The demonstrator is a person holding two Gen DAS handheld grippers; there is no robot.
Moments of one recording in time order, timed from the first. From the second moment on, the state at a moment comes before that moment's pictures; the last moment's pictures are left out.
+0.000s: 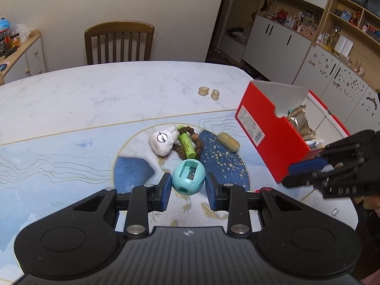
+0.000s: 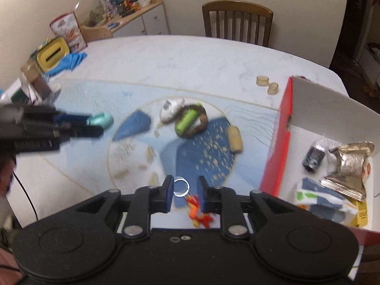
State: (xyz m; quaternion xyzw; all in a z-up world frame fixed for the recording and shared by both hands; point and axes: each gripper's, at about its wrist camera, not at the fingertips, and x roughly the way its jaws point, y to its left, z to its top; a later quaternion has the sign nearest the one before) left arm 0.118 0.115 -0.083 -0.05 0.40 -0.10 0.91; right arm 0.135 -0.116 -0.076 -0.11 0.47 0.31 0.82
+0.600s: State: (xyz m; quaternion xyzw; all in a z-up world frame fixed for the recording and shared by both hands) left arm 0.110 0.129 -0.096 -0.05 0.42 -0.10 0.90; right arm 0.134 -0.110 -0.147 -0.10 0.50 0.26 0.82
